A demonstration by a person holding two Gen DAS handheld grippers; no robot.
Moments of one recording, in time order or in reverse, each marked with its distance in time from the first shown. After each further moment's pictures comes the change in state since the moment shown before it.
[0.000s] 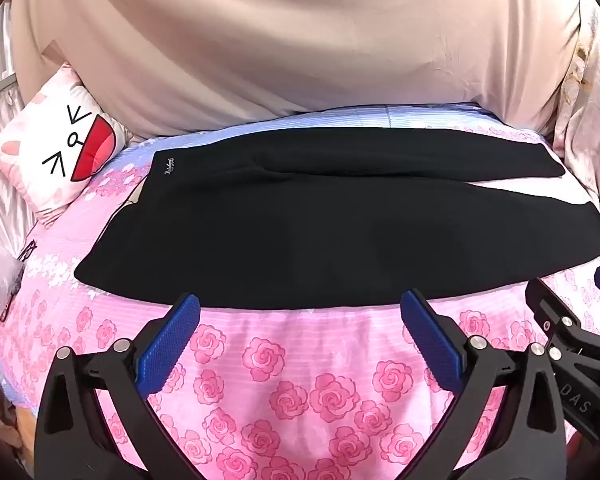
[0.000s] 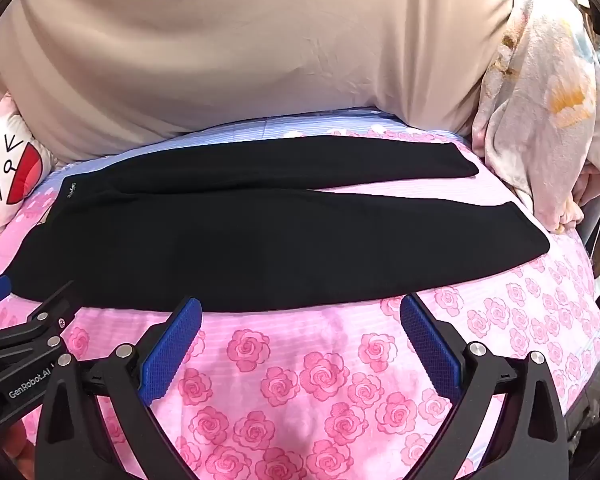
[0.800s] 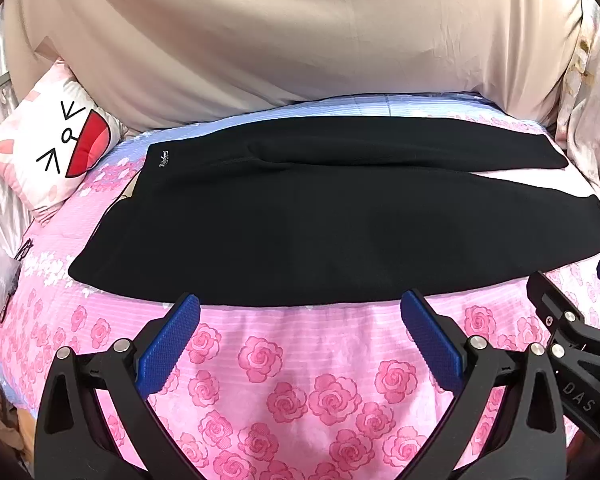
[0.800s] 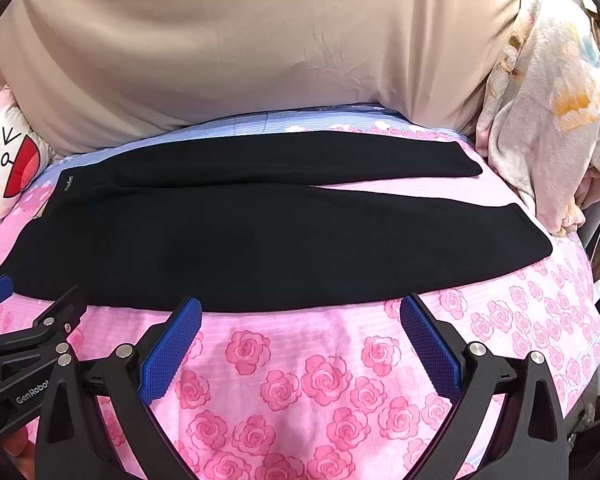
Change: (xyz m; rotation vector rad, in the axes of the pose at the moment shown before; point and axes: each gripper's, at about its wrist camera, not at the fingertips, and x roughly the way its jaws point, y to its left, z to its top) left arm 0.014 0.001 -0.008 0.010 0.022 -0.006; right arm 0.008 0.005 0.002 -0.018 0.023 -0.006
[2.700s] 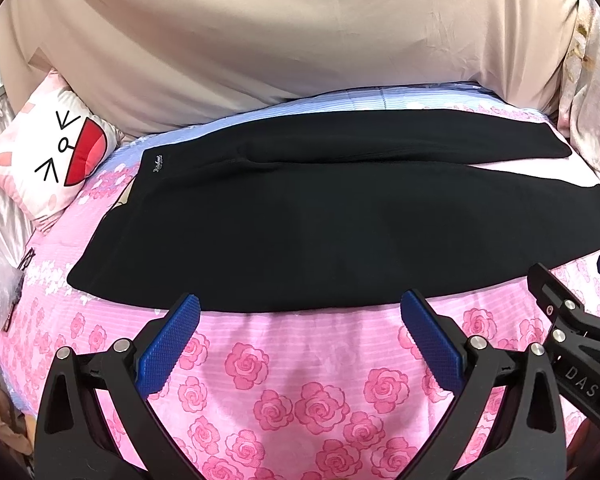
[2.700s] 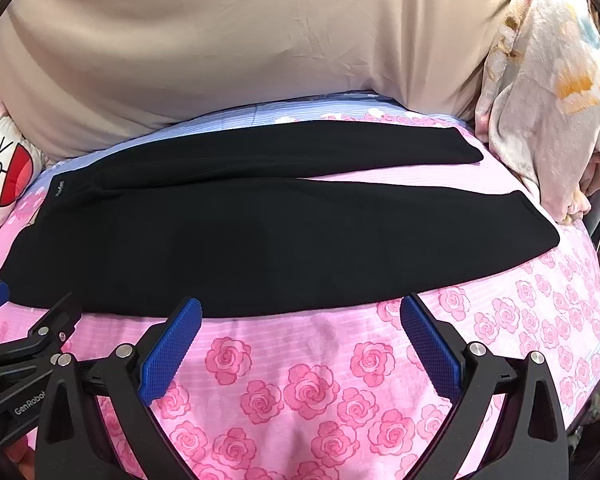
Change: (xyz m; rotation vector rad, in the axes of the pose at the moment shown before) left arm 0.004 -0.016 0.011 0.032 0.020 0.021; right arm 0.017 -0.012 0.005 0.032 0.031 0.010
